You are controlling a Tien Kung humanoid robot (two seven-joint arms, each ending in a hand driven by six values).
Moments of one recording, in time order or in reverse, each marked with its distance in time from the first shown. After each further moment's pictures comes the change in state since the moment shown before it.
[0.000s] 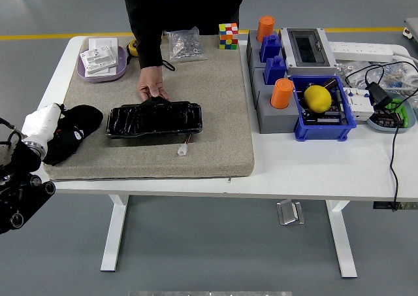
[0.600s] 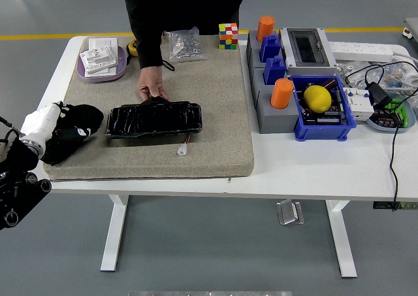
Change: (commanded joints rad) left arm -0.008 0.029 0.013 -0.023 -0.032 -0.034 -0.005; right arm 0.002 -0.001 0.016 0.000 -0.010 -0.001 -0.002
